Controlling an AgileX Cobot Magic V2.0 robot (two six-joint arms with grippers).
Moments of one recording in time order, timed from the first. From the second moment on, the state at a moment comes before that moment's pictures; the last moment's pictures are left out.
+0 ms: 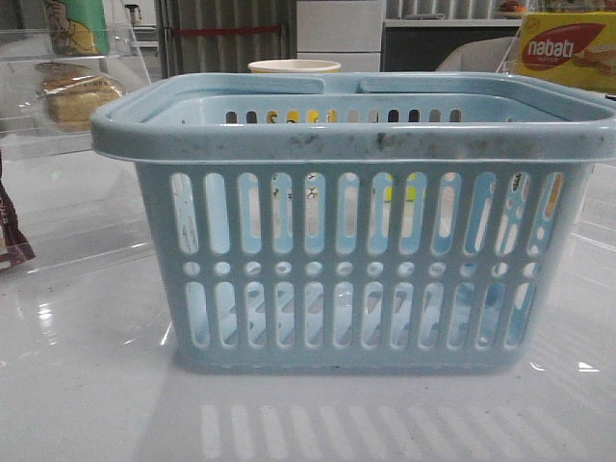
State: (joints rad) left arm -0.07 0.00 0.01 -0.05 -0.03 0.08; right arm 0.01 -0.01 0.03 0.03 0.01 -0.02
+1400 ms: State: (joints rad) left arm -0.07 0.44 -0.74 -0.05 0.65 0.08; right arm 0.01 0.43 -0.69 0.03 0.74 -0.02
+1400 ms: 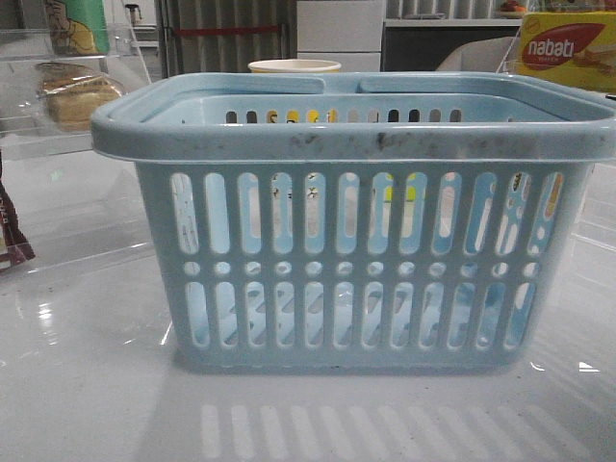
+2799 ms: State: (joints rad) left arm -0.07 0.69 -0.70 -0.05 0.63 0.08; right arm -0.26 1.18 -0.99 0.00 0.69 0.02
